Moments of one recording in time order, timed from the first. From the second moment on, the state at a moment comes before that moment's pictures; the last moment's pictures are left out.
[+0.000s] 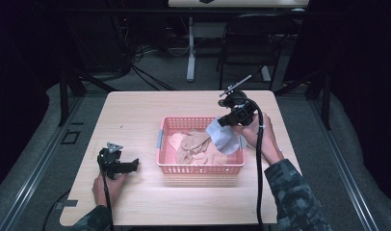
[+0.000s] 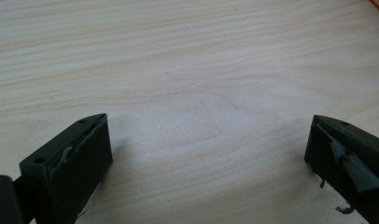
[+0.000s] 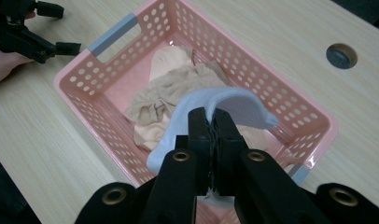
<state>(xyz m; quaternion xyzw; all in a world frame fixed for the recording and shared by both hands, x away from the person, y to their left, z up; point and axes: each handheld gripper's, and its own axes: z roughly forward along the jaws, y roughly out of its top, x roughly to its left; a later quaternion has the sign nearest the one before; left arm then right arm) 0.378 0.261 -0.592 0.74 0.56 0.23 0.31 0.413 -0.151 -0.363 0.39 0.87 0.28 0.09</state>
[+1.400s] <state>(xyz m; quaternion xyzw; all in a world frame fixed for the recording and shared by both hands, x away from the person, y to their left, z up) 0.378 0.261 -0.592 0.74 0.56 0.23 0.31 0.404 -0.220 -0.298 0.44 0.83 0.30 0.16</state>
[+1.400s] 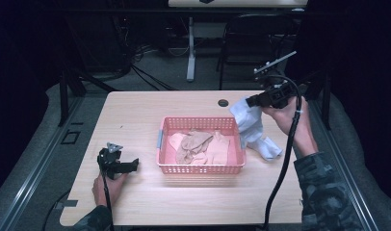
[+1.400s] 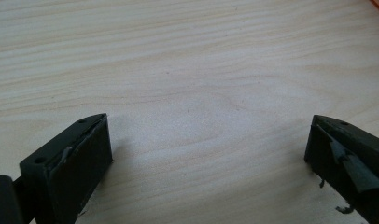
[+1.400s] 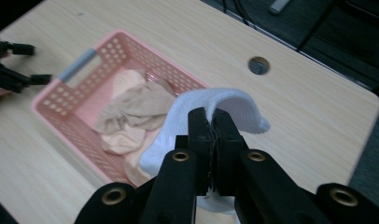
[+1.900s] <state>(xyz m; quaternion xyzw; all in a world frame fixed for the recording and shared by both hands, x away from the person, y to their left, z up) 0.377 0.261 -0.592 0.74 0.56 0.23 0.31 0.408 -0.280 -0.351 0.51 0.80 0.27 0.17</state>
